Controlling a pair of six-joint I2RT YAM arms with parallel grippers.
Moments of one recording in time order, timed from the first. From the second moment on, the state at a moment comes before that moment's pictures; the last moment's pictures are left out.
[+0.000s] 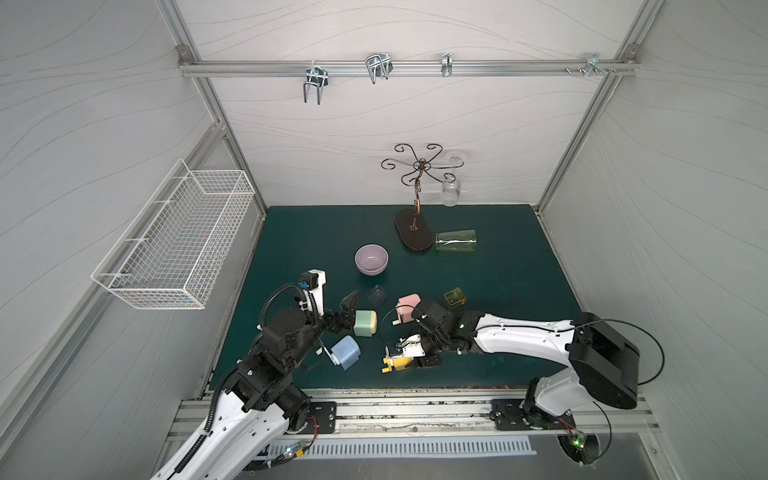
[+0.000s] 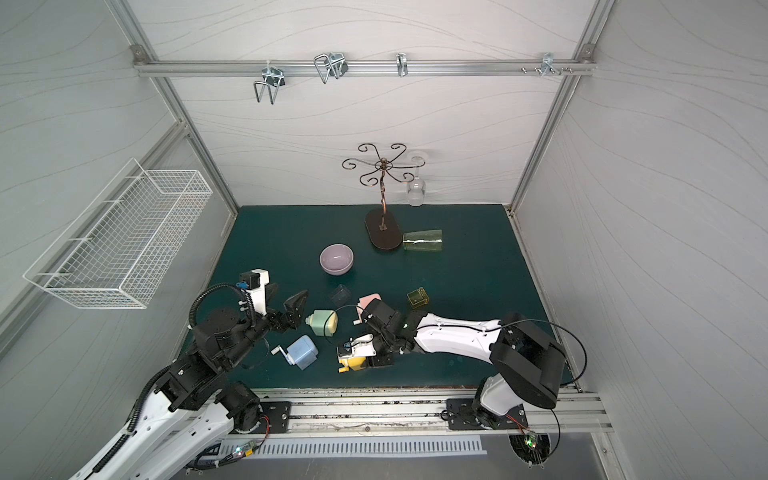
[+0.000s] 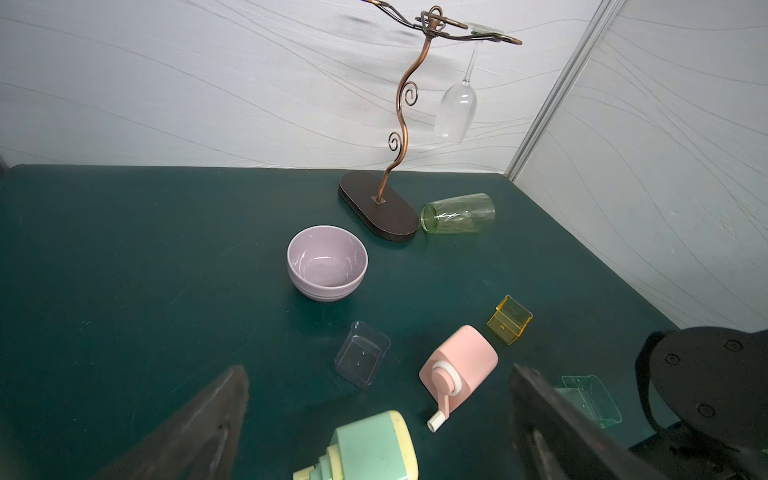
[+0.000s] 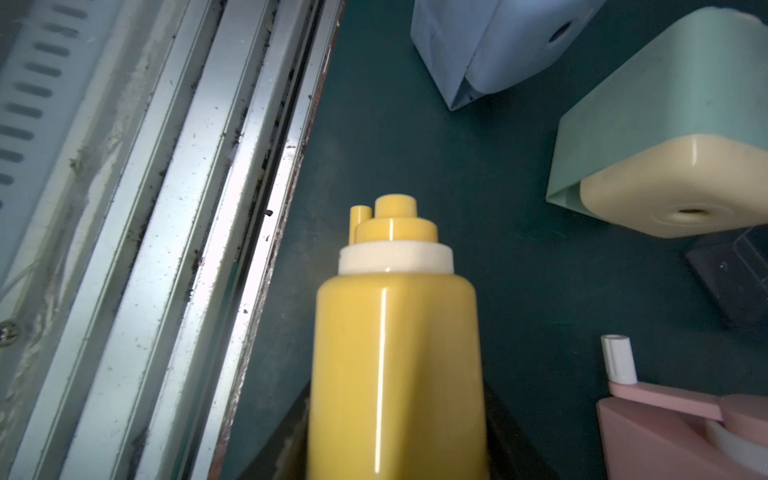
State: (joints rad) left arm -0.59 0.45 0.55 -0.35 -0.18 -0.29; right arm 1.10 1.50 0.80 -0.31 -0.33 -0.74
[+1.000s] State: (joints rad) left arm -0.65 1.49 1.01 -0.35 0.41 0.28; right arm 0.32 0.92 0.75 -0.52 -0.44 -0.23
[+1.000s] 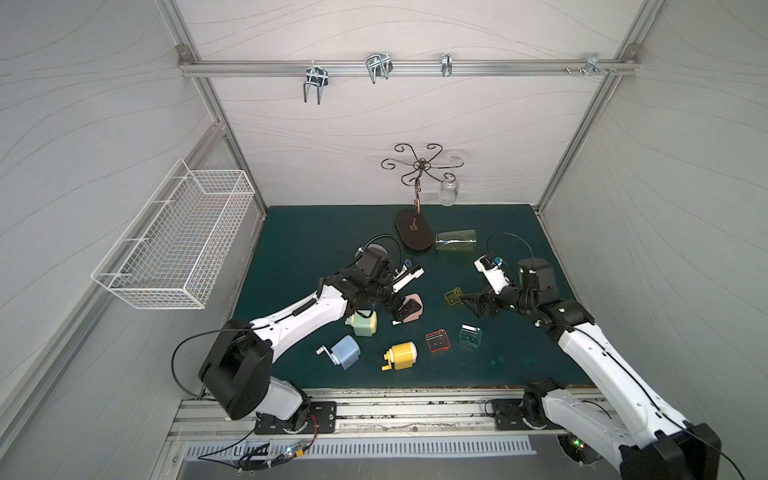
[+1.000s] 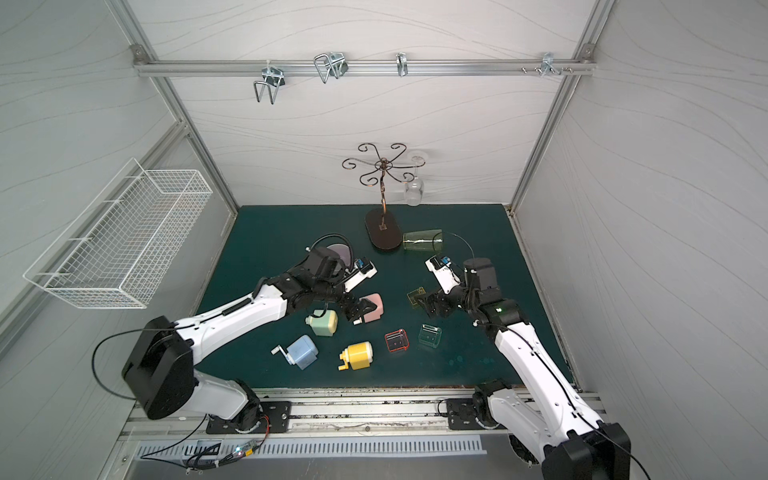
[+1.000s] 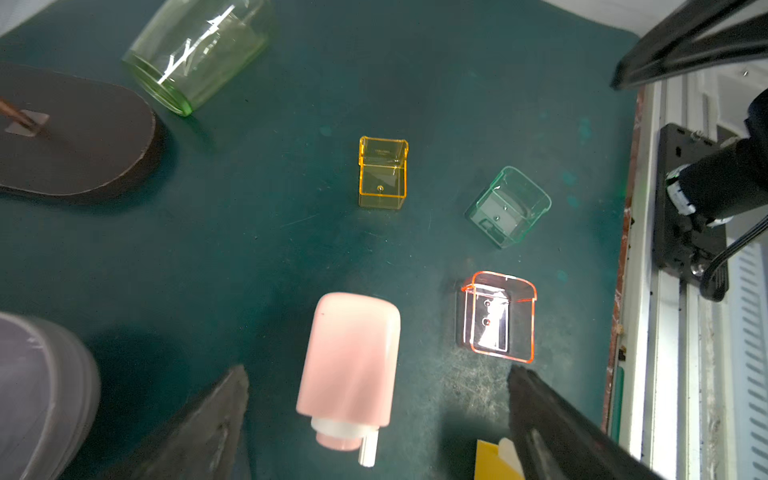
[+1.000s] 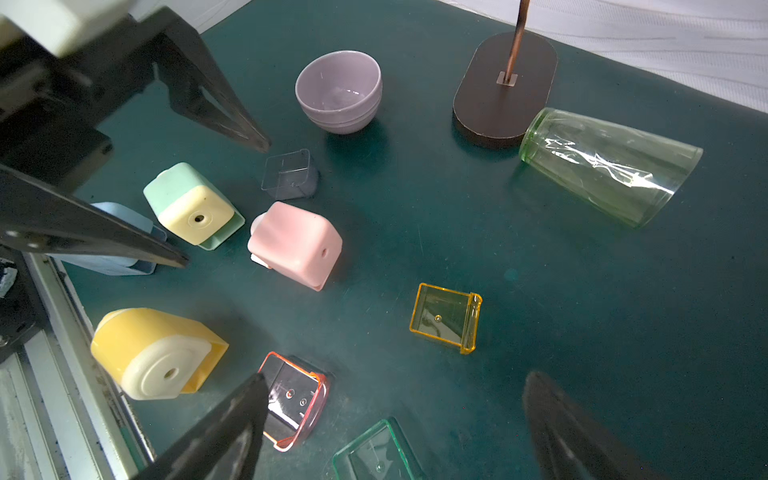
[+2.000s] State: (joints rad) left arm -0.70 1.78 1.12 -0.44 0.31 0.42; right arm 0.28 0.87 0.72 -0.59 -0.49 -0.24
